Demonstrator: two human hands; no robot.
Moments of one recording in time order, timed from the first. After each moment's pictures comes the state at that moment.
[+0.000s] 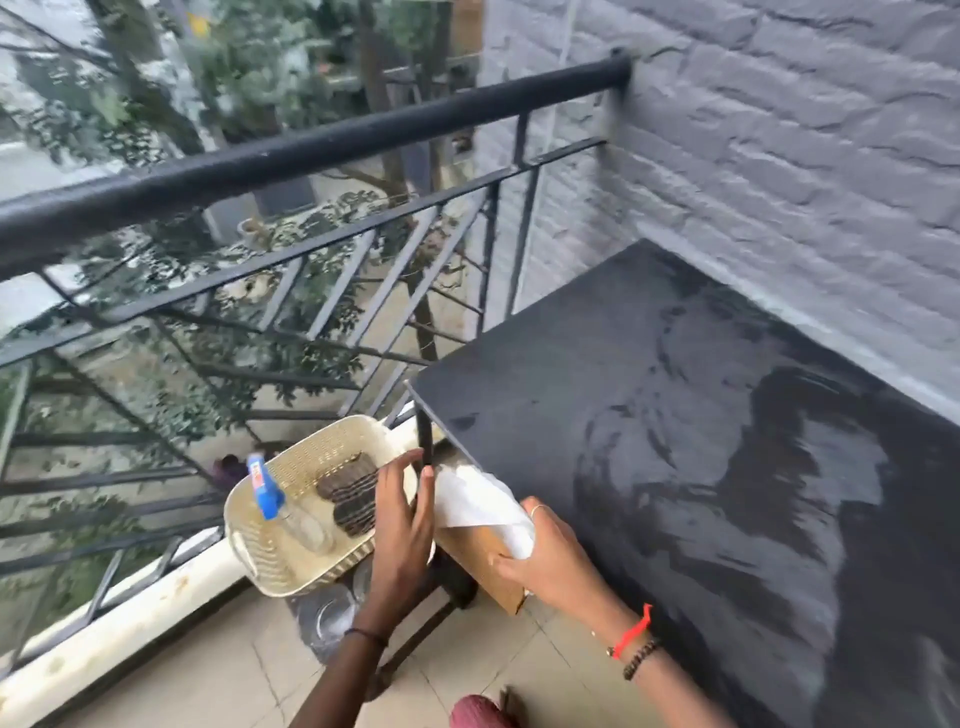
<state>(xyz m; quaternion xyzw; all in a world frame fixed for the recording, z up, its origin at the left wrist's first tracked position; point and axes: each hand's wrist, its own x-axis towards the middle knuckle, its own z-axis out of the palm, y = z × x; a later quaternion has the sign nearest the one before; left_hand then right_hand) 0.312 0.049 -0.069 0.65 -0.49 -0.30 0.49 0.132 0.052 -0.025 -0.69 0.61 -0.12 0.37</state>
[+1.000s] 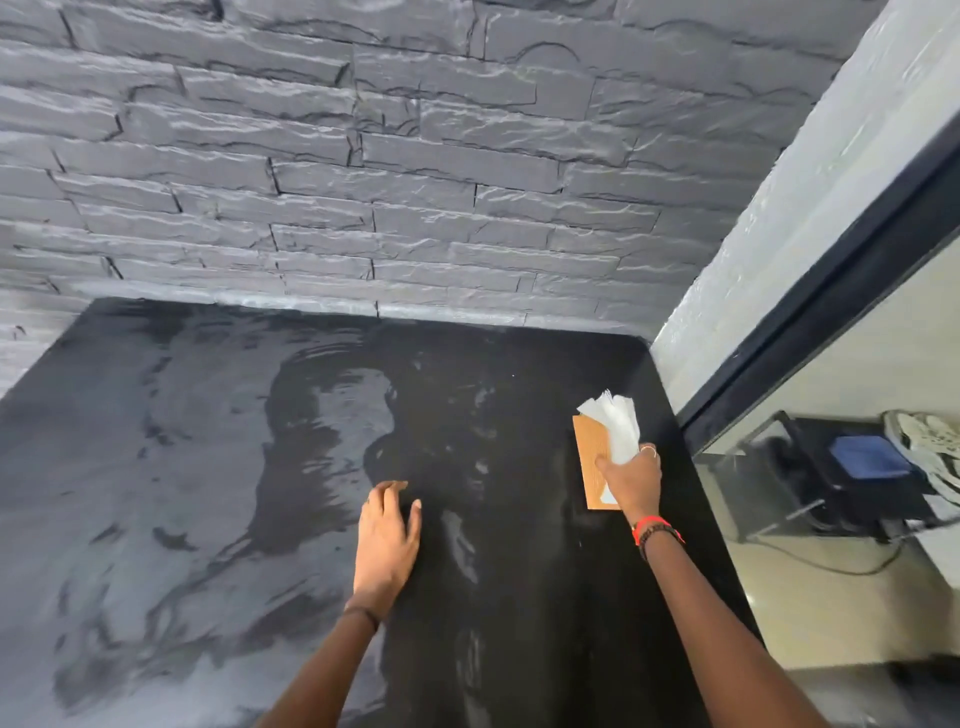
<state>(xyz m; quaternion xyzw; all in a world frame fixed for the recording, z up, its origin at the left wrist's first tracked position) -0.185 0.063 -0.102 0.44 -0.83 -0.30 0.19 -0.450 0.232 -0.023 -0.03 0.91 -0.41 0.11</state>
